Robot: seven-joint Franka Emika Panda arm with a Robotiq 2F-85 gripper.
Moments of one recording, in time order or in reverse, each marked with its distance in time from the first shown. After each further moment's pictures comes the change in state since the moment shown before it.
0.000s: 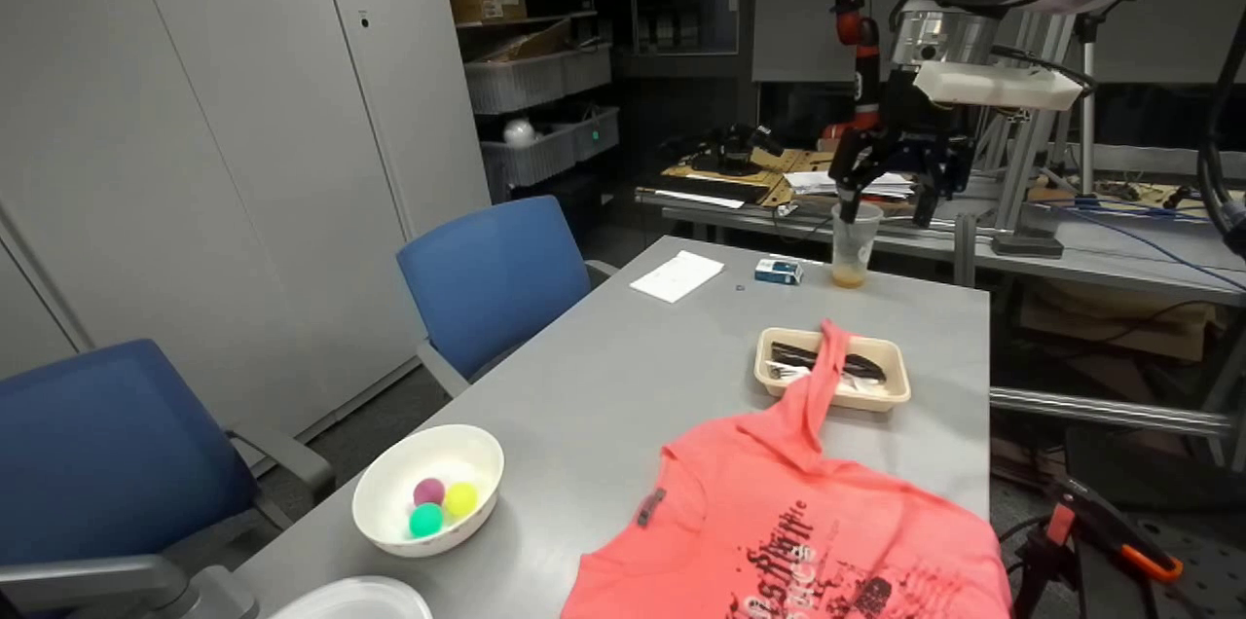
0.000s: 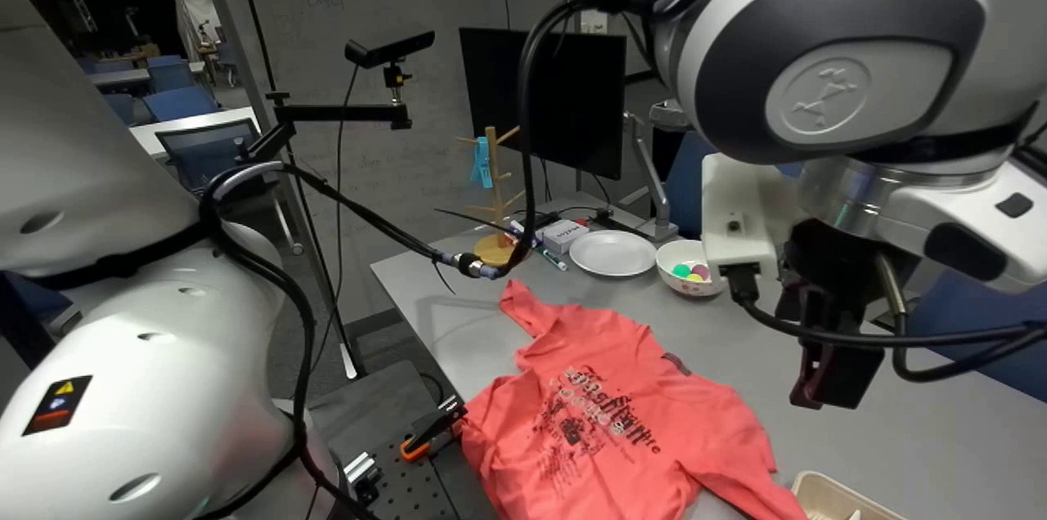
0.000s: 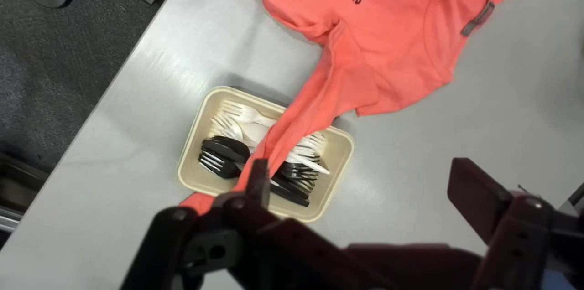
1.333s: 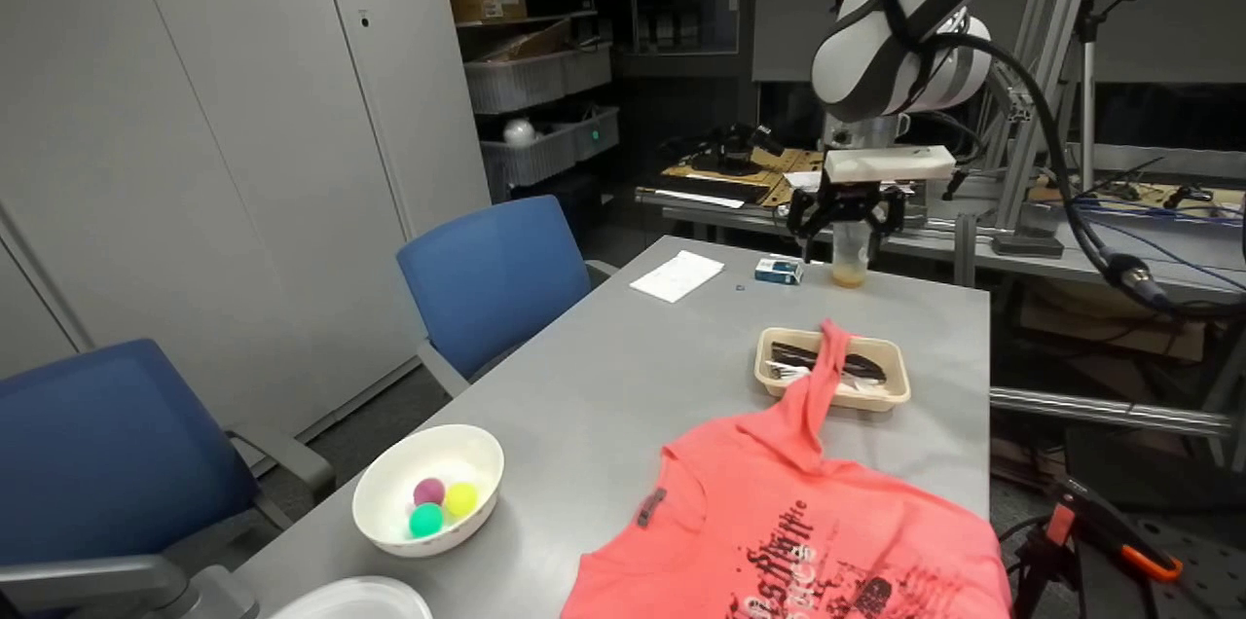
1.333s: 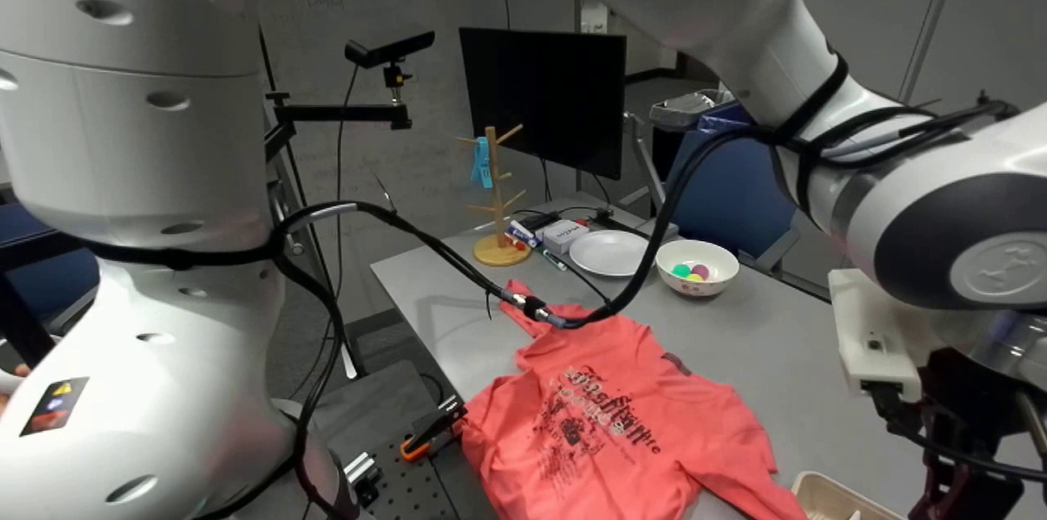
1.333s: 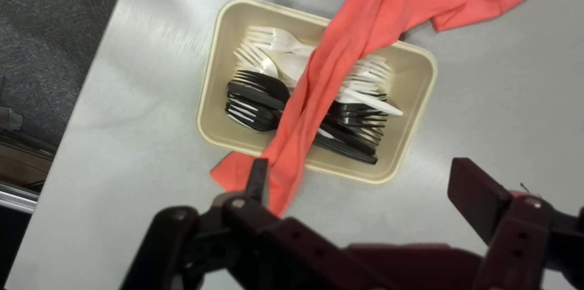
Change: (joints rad) arm -0.011 0.479 -0.047 0.308 0.002 0.100 0.077
